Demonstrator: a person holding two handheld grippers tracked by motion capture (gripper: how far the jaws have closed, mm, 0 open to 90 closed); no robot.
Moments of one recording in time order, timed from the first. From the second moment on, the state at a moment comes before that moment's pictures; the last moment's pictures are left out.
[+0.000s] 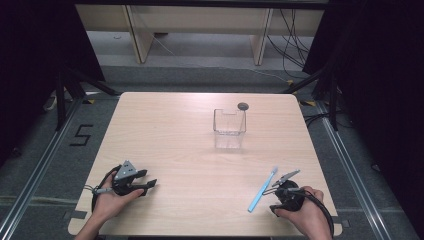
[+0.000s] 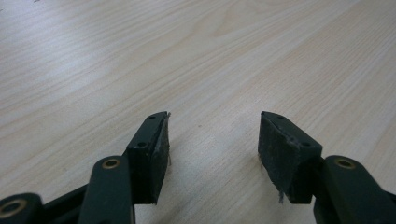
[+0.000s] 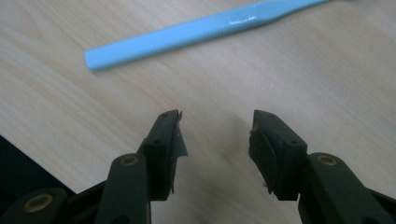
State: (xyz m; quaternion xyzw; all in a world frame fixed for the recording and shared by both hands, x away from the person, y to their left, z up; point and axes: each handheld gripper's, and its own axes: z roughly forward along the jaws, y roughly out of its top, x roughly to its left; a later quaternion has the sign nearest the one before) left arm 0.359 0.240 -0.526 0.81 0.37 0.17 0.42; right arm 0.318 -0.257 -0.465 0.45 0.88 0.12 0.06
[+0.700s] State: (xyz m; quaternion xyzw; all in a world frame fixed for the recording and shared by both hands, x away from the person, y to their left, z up) left arm 0.359 0.238 -0.526 0.81 0.38 0.16 0.42; right arm 0.344 -0.255 -0.454 0.41 0.90 0.13 0.10
